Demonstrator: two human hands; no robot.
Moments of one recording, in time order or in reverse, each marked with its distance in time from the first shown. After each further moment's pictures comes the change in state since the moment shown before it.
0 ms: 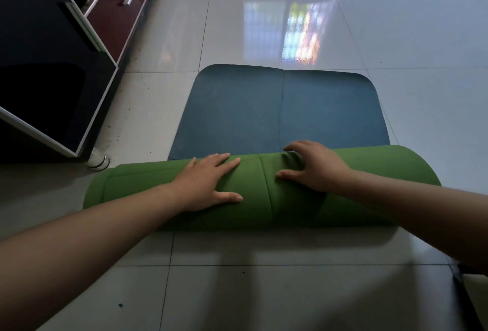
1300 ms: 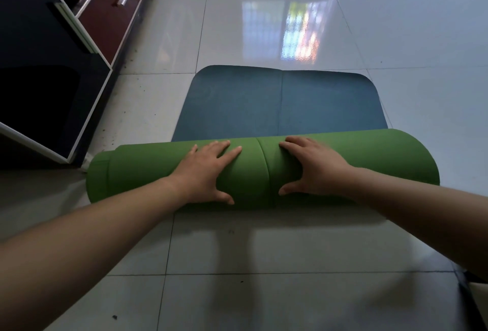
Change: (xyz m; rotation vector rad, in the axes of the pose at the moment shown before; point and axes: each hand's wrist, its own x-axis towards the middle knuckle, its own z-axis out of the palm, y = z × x) left_hand 0.030 -0.007 -0.010 0.166 0.107 0.056; right_hand 0.011 0.005 -0.008 -0.246 -0.102 -0.127
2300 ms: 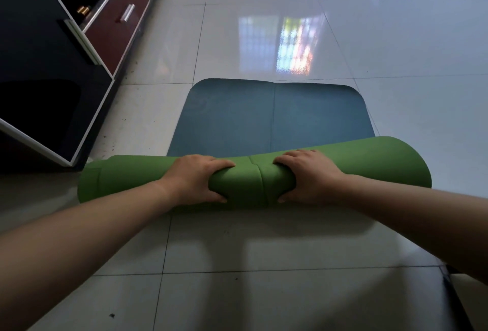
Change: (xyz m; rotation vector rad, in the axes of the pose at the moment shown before) left_hand -0.026 0.011 -0.016 -0.064 0.110 0.033; right_hand -0.023 -0.005 -0.001 -0.051 0.054 -0.059
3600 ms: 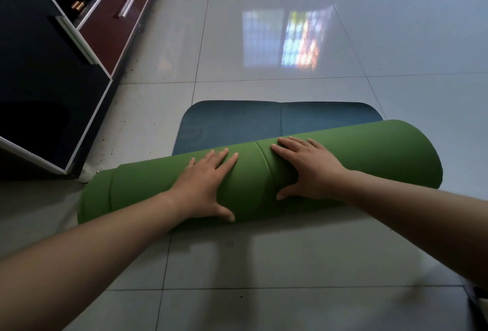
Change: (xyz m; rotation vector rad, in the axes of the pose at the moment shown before) left_hand 0.022 -0.004 0.017 0.028 -0.144 -0.087; right_hand 0.039 0.013 0.005 -0.012 -0.029 0.006
